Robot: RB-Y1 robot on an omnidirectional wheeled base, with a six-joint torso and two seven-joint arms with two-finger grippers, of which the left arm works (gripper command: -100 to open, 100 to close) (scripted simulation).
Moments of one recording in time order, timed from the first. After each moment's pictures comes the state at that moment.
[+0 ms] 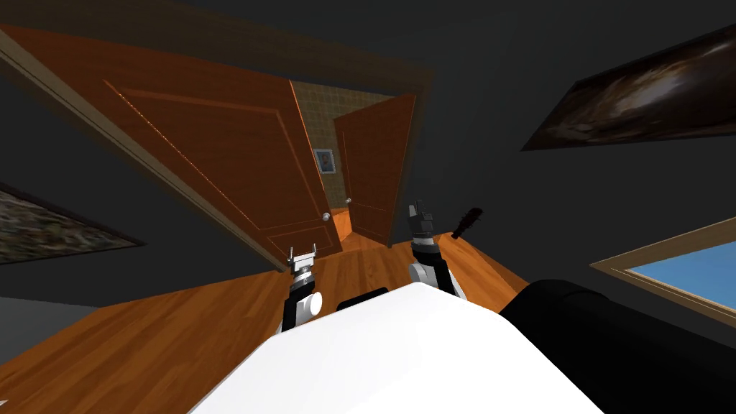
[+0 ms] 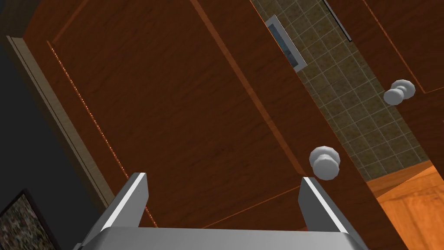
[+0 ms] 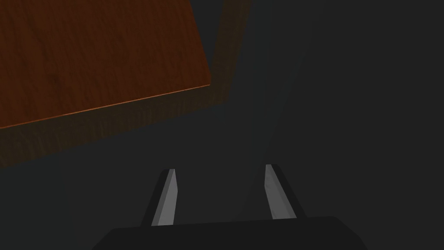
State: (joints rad) arm 0.24 0.09 -0.09 -1.48 0.44 -0.74 0.57
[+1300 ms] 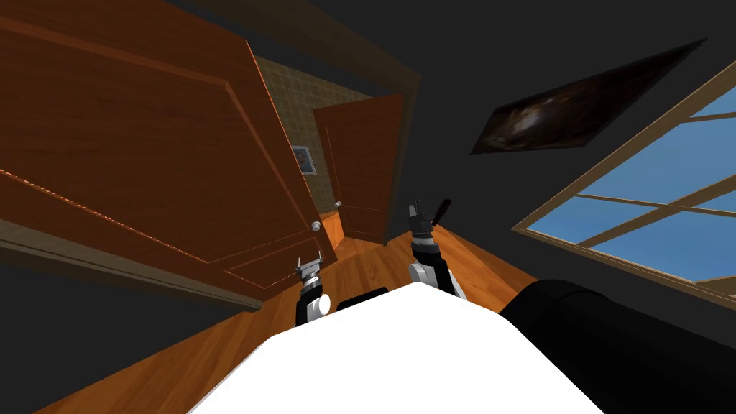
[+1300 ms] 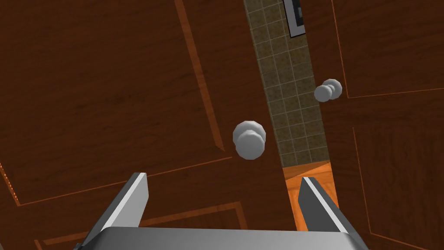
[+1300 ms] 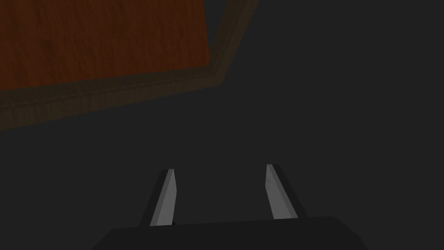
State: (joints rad) arm 0.16 0.06 -0.14 -1.19 0.60 -0.83 0.78
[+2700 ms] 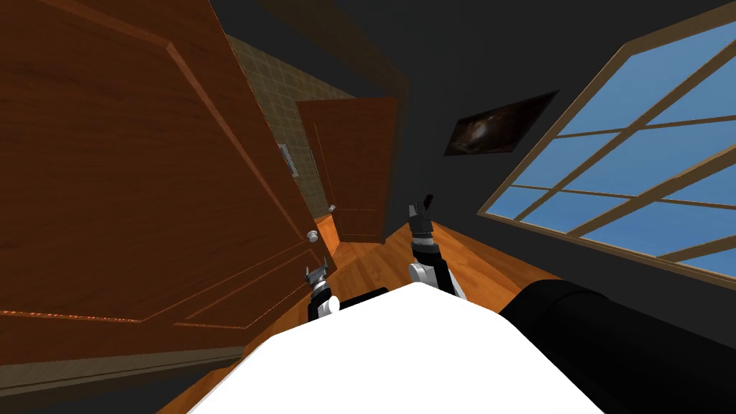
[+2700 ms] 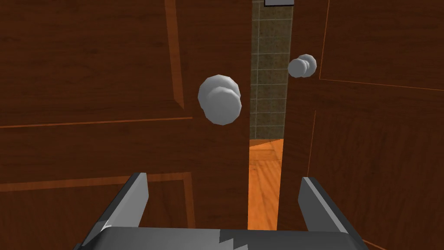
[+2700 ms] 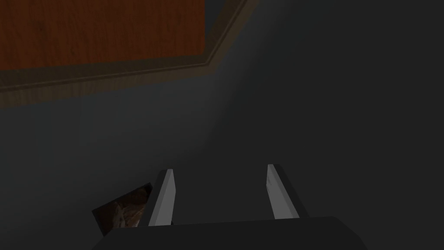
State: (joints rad) arm 0.09 -0.02 -0.18 -0.95 0.73 -0.91 0.96
